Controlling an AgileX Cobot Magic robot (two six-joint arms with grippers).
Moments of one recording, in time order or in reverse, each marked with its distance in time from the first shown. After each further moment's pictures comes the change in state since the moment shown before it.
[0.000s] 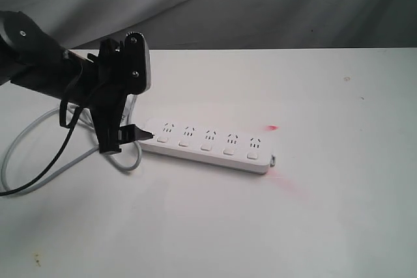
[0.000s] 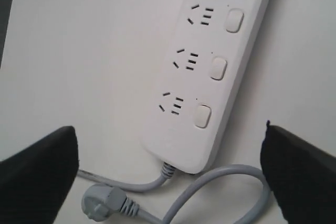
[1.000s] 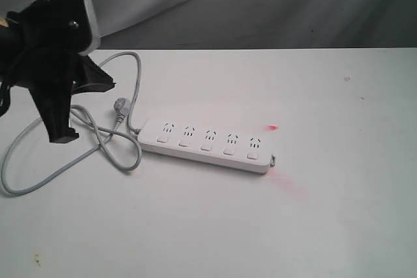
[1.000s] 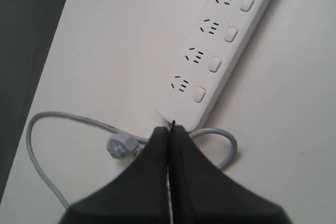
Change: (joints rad) left arm 0.000 -0.342 0.041 0.262 0.180 -0.446; right arm 0.000 0.000 0.000 0.000 0.000 0.000
